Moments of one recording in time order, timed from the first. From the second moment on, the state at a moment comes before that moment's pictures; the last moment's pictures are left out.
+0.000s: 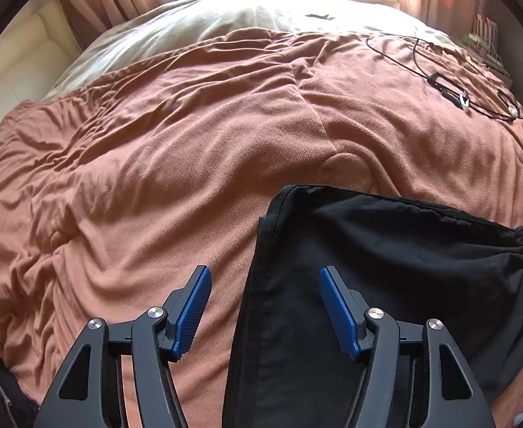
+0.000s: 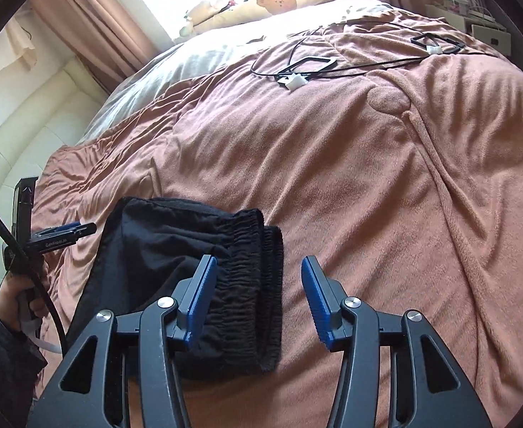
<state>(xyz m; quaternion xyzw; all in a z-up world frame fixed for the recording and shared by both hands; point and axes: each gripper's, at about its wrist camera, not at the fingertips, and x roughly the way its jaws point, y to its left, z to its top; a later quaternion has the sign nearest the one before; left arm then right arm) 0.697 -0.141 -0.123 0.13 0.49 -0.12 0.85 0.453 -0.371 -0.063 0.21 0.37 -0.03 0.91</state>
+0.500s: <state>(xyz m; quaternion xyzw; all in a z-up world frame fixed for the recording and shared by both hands) 0.606 -0.083 -0.093 0.09 0.49 -0.11 0.86 0.403 -0.376 -0.081 0.29 0.37 0.01 0.88</state>
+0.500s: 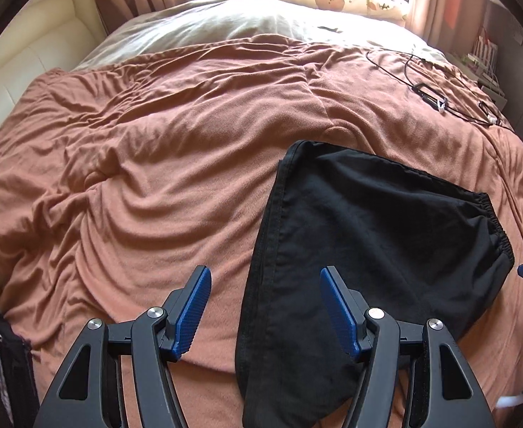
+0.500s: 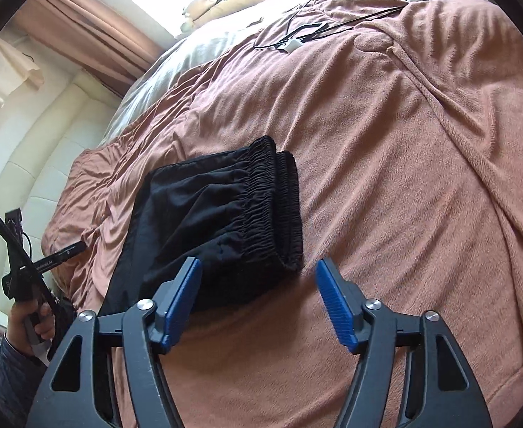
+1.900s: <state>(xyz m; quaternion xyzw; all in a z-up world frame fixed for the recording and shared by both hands) 0.578 -0.013 -0.189 -0.12 0.54 -0.13 0.82 0.430 -0.377 -0.140 0.39 0.33 0.03 0.86</state>
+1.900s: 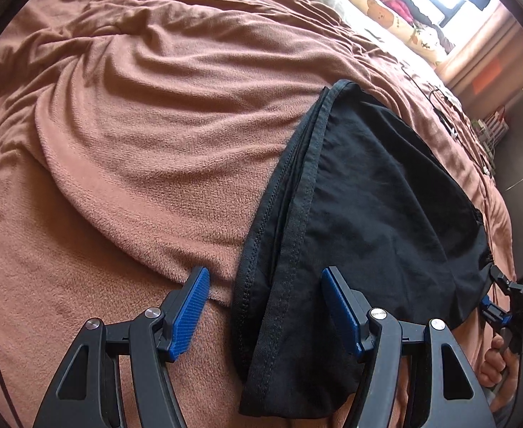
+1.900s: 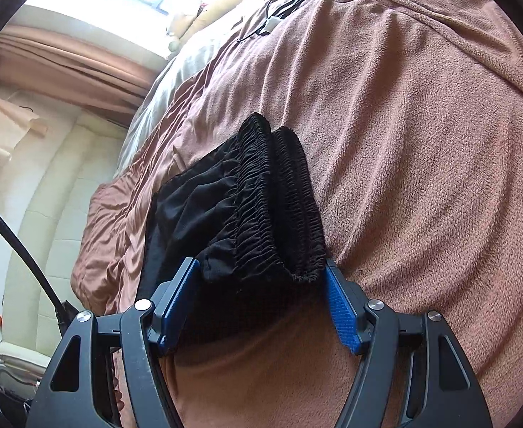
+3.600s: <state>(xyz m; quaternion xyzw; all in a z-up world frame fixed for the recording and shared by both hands) 0.513 0.000 -0.135 -0.14 0.54 -0.16 0.81 0.410 -0.387 -0.120 0.39 0.33 0.08 0.86</state>
